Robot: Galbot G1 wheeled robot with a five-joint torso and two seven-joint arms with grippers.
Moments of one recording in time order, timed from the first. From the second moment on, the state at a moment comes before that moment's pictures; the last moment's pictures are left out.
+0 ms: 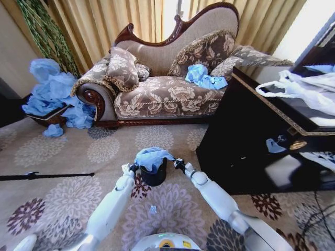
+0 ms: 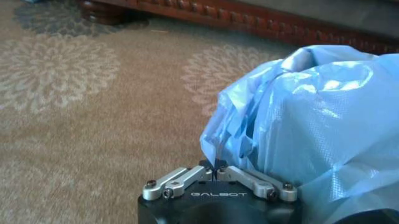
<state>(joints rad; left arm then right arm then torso) 0.98 -1.23 -0.22 -1.35 -0.69 0.21 -0.32 -0.65 1.27 -0.18 0.96 0.21 0.20 -0.23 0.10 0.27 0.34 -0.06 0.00</state>
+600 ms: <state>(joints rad) 1.03 -1.21 -0.22 -1.42 -0.63 0.15 -0.30 -0.80 1.20 -0.06 1.20 0.27 0.11 -0.03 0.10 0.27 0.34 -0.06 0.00</state>
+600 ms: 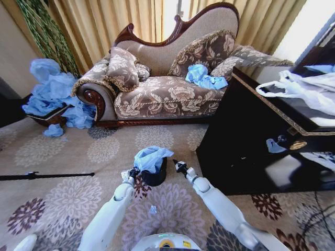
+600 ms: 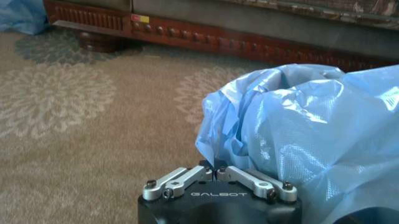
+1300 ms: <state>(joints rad) 1.02 -1.22 -0.22 -1.37 -0.62 0.12 -0.28 -0.88 1.30 0.01 1.73 1.41 -0.26 0.47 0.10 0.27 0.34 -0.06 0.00</state>
